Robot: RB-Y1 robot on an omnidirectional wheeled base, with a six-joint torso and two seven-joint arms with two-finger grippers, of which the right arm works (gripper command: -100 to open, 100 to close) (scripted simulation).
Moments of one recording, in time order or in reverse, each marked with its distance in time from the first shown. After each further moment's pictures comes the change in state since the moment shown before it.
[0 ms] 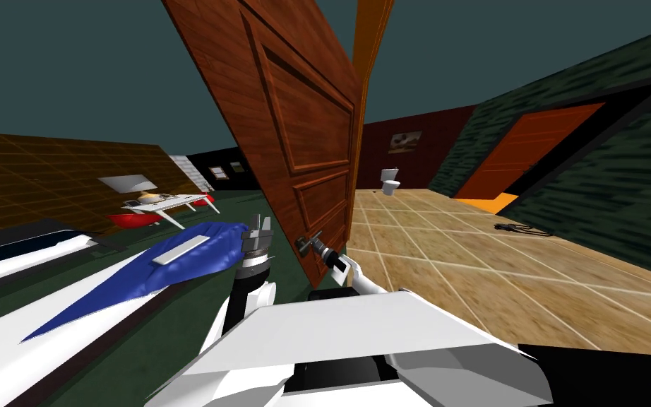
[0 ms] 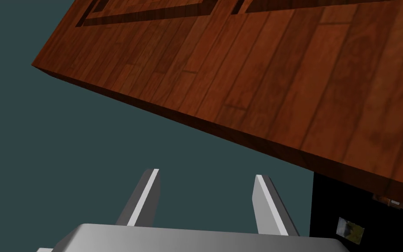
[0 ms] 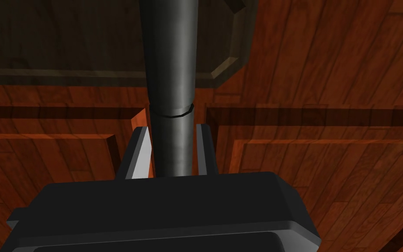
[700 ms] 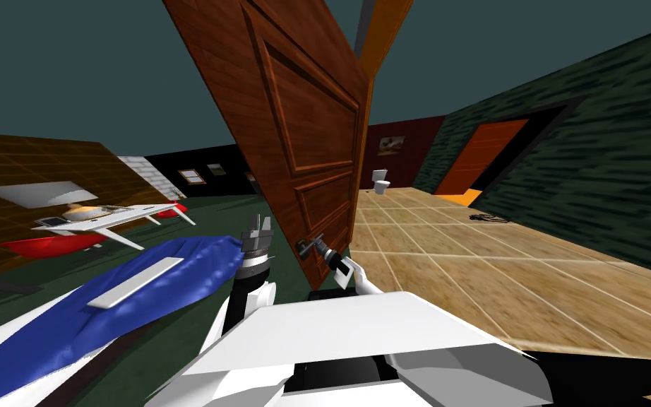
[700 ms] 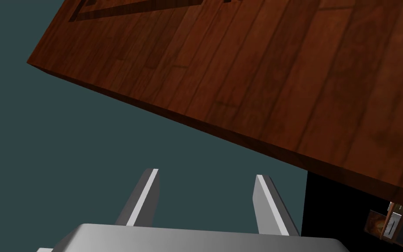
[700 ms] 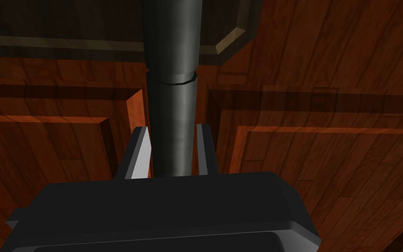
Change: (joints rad) arm 0.078 -0.017 -0.043 -0.072 0.090 0.013 -0.034
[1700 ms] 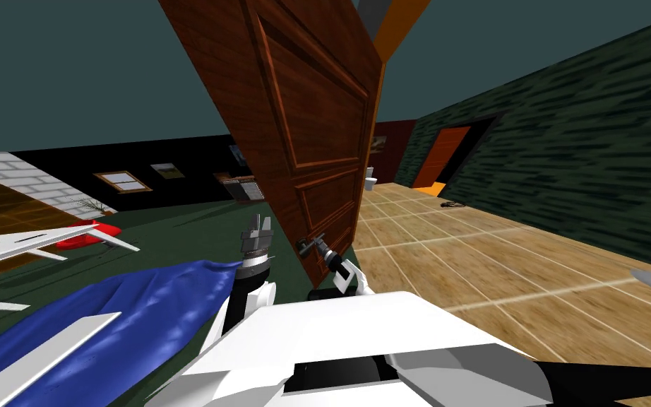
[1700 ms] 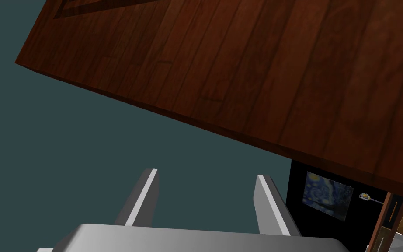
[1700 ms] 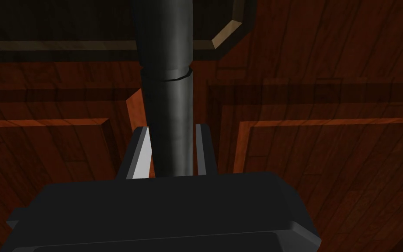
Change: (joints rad) arm 0.105 0.052 -0.075 -0.091 0.123 0.029 -0.043
